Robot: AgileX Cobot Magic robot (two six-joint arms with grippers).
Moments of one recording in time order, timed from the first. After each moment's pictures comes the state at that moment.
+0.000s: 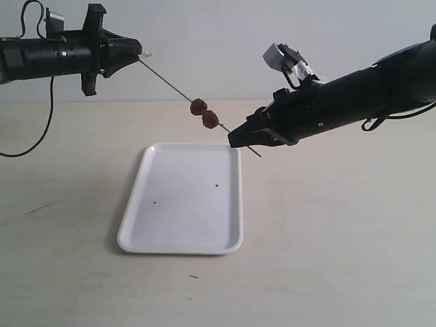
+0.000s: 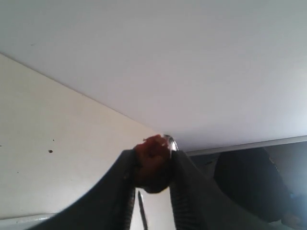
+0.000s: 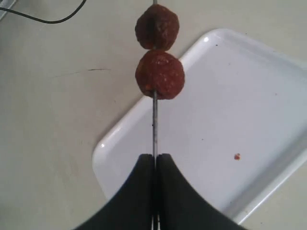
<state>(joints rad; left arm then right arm) -0.04 2.26 -1.69 -1.73 0.88 0.78 0.08 1.95 -1.20 1.34 0.88 -1.33</state>
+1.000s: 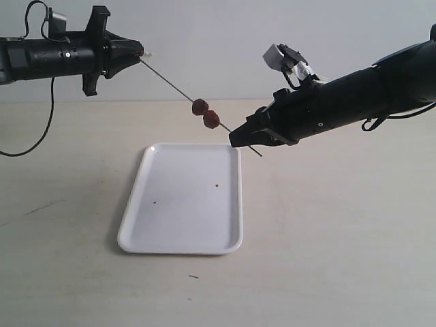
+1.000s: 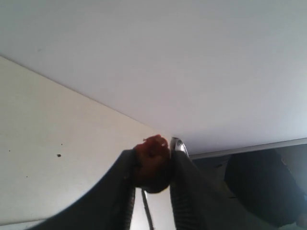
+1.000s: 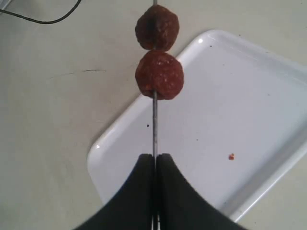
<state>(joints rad) -0.05 2.26 -1.69 -1.73 0.84 0.80 0.08 1.95 -1.20 1.34 0.86 -1.33</state>
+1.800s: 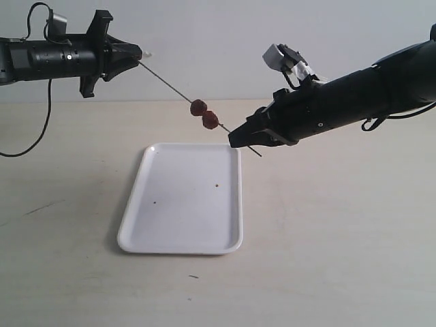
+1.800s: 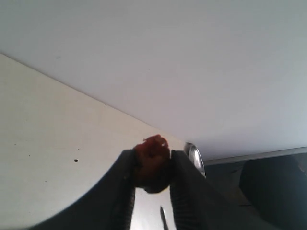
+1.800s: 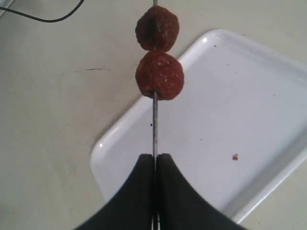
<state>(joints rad) -0.06 2.26 -1.69 -1.70 0.79 0.80 0.08 1.95 -1.20 1.34 0.87 -1.34</state>
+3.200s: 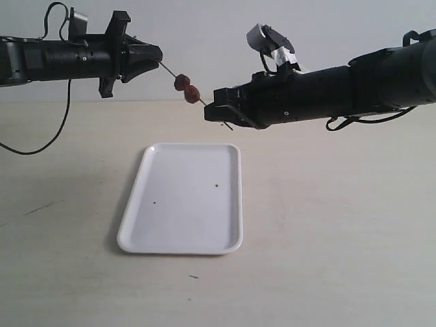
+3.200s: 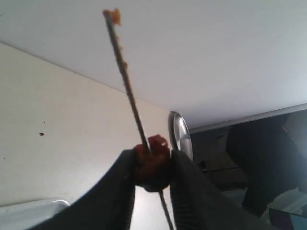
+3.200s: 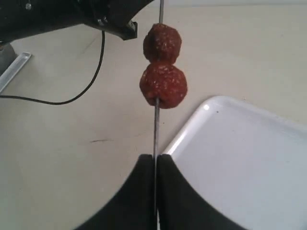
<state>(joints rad) -0.11 2.26 -1.70 -1.69 0.88 0.83 0.18 1.95 -1.20 1.70 0.71 -1.46</state>
